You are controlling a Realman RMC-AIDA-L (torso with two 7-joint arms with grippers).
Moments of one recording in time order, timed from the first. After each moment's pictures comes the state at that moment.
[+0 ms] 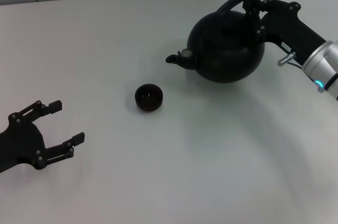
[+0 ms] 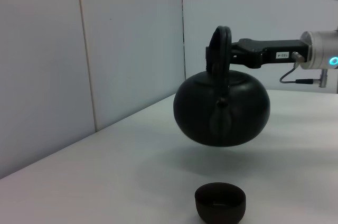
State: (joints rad) left arm -0.38 -2.06 0.40 0.45 2.10 1.60 -0.75; right arm 0.59 2.07 0.09 -0.08 -1.90 -1.27 0.37
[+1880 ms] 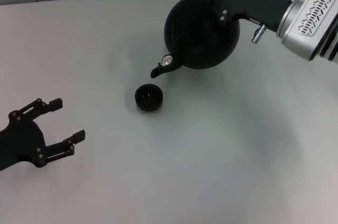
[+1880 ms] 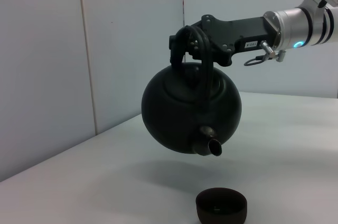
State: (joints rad) left arm -0.38 -2.06 0.40 0.45 2.10 1.61 -0.76; right arm 0.75 2.08 -0.23 -0.27 -1.89 -1.25 0.28
